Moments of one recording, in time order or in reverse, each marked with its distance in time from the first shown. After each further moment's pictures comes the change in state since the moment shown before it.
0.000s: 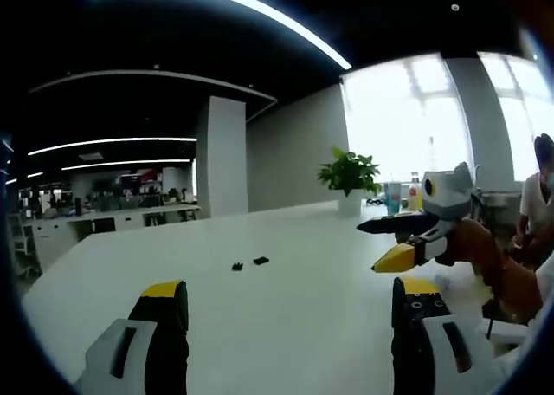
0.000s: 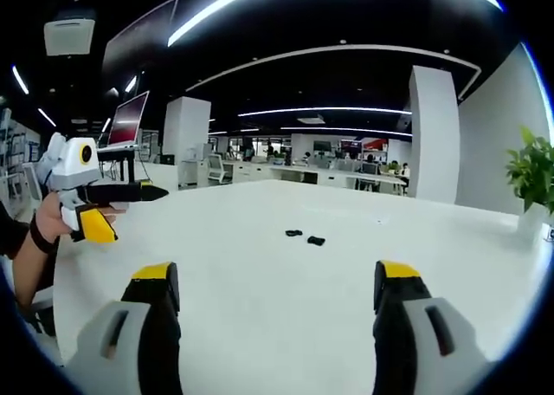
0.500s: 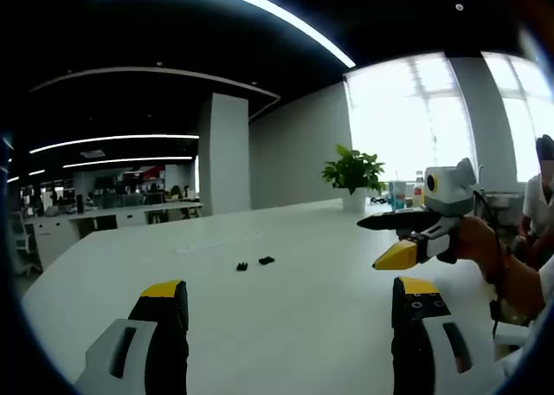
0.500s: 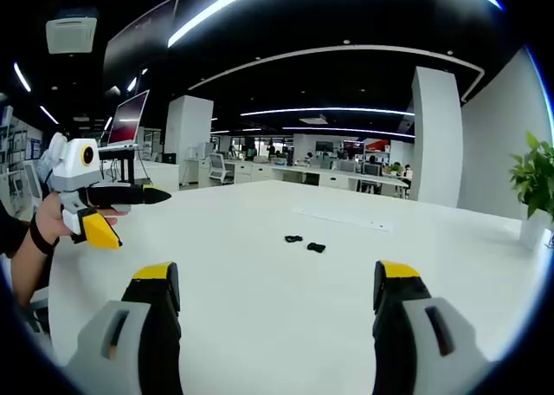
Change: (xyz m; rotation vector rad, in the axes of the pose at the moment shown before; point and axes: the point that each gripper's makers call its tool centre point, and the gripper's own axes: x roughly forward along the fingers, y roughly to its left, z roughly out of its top) left arm 0.010 0.010 0.002 0.000 0.010 0.016; right arm 0.014 -0.003 0.007 -0.016 0.002 0.009
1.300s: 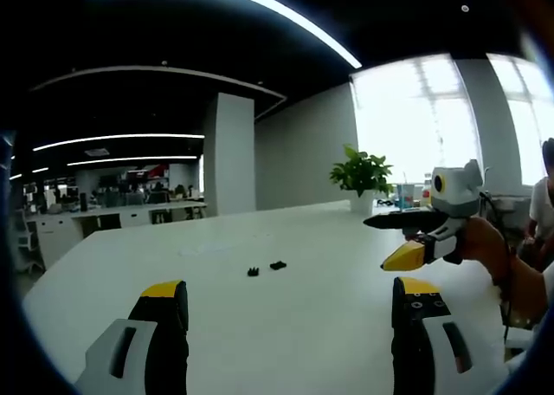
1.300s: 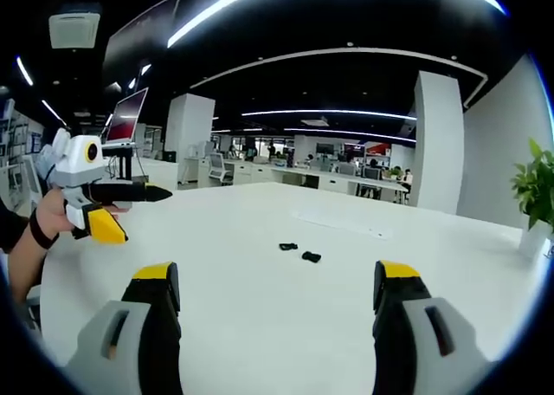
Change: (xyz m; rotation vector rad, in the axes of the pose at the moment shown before) left arm 0.012 0.019 0.008 -0.014 -0.003 0.018; right arm 0.014 -0.009 0.010 -0.029 -0.002 -0.002
